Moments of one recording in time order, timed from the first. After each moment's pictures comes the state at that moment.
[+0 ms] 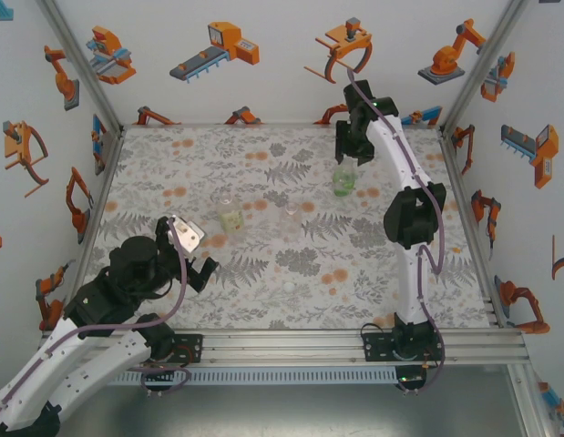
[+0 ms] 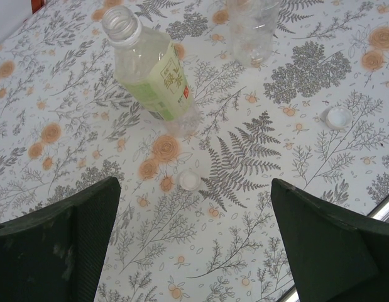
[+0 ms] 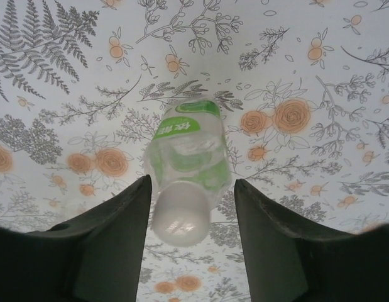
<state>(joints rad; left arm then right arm) -0.78 0.47 0.74 -0.67 -0.10 0.19 0.27 2.27 2.35 -1.22 0.07 0.25</state>
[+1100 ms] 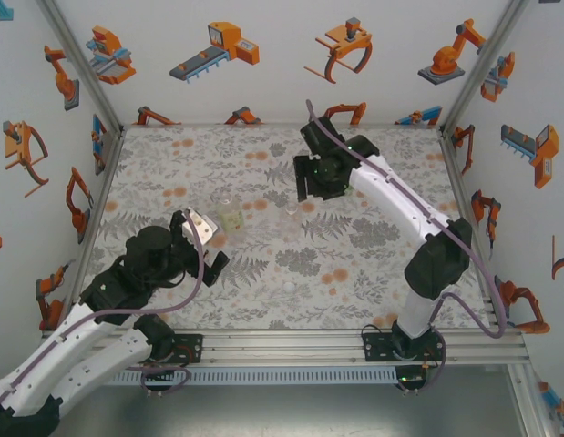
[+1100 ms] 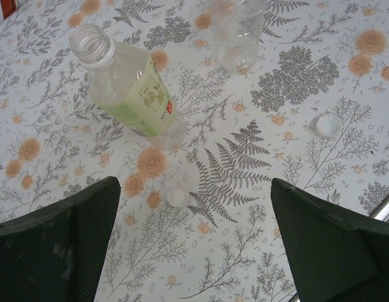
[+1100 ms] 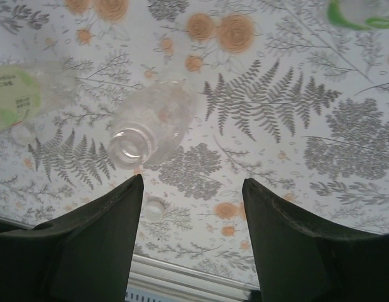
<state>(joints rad) -0.77 0.58 0.72 -0.56 -0.04 0.19 0.63 1.77 1.77 -1.05 0.04 0.42</state>
